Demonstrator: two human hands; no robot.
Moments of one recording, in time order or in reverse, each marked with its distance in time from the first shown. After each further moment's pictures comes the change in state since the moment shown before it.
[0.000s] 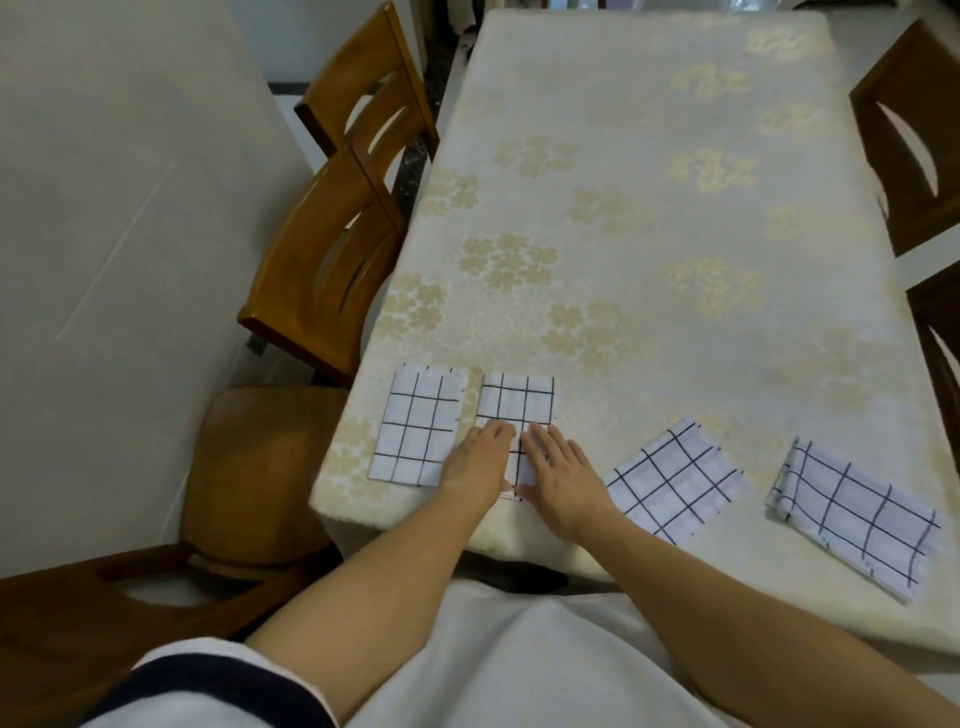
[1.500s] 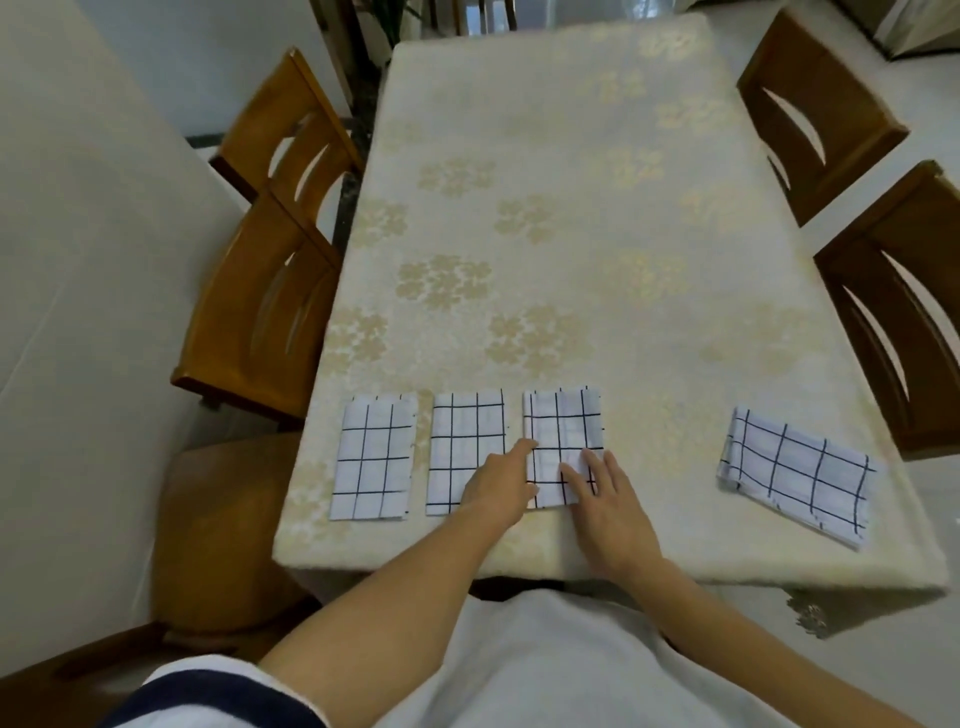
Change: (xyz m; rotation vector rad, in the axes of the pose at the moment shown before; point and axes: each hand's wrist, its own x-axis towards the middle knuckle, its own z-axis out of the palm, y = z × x) left_hand 0.005 0.071 0.013 -0.281 -0.081 0.002; right_hand -0.075 0.061 0.021 0.046 0.233 0.293
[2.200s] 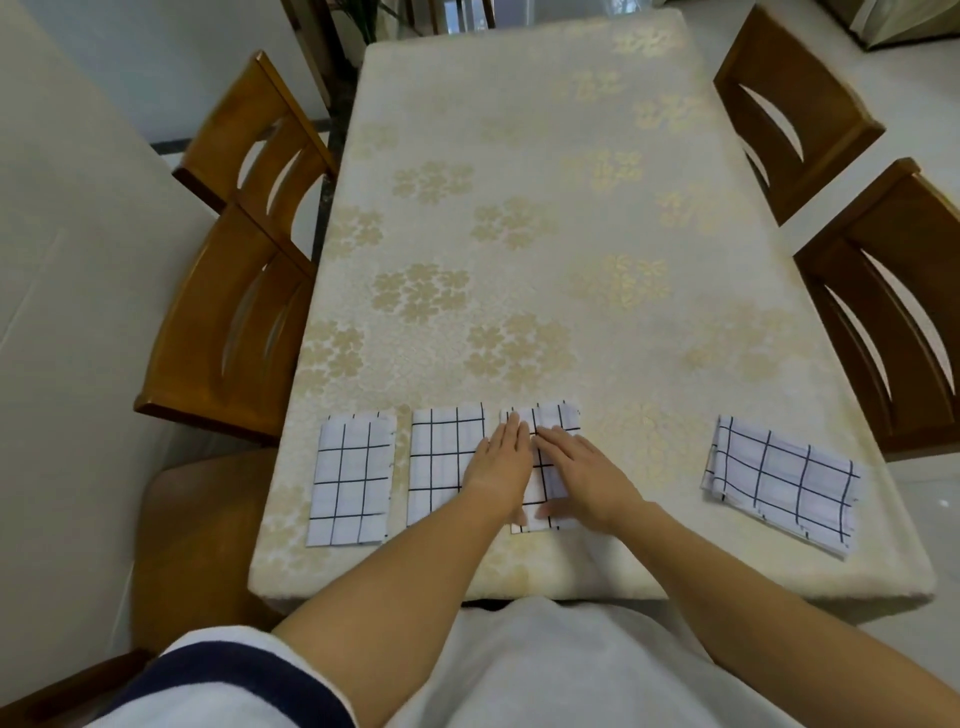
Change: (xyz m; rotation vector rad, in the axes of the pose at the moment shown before) left_hand 0.048 0.030 -0.008 0.652 -0.196 0.120; right_hand 0.072 0.029 -0.026 0.151 -0.145 -0.264
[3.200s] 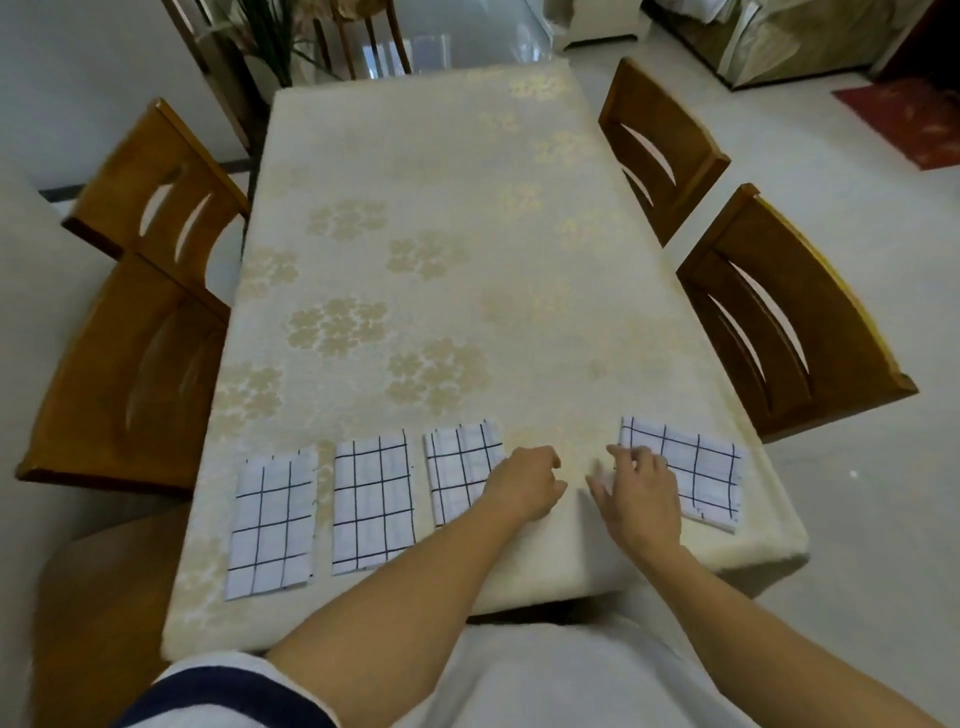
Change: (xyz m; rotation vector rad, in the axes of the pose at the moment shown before) left_hand 0.005 0.114 -0.036 -0.512 0.106 0.181; right_hand -0.112 0.066 -0.028 -0.123 0.487 0.687
